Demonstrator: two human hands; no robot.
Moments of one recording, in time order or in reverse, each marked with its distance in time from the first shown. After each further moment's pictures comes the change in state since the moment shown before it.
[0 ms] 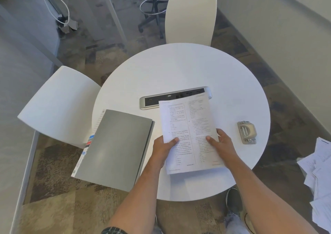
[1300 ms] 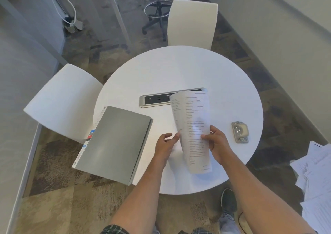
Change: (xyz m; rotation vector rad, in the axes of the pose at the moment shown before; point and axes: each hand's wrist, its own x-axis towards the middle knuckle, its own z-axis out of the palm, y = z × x) left_hand -0.025 -0.001 0.026 0.089 0.114 -0.049; right_hand -0.013 -0.027 -0.001 0.331 -0.192 0.028
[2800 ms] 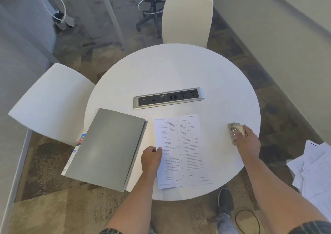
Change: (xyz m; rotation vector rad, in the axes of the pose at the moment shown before) left_hand 0.027 -0.042 -0.017 0.351 0.266 -0.028; right_hand 0.015 -0.016 -0.100 -0.884 0.792 0.022
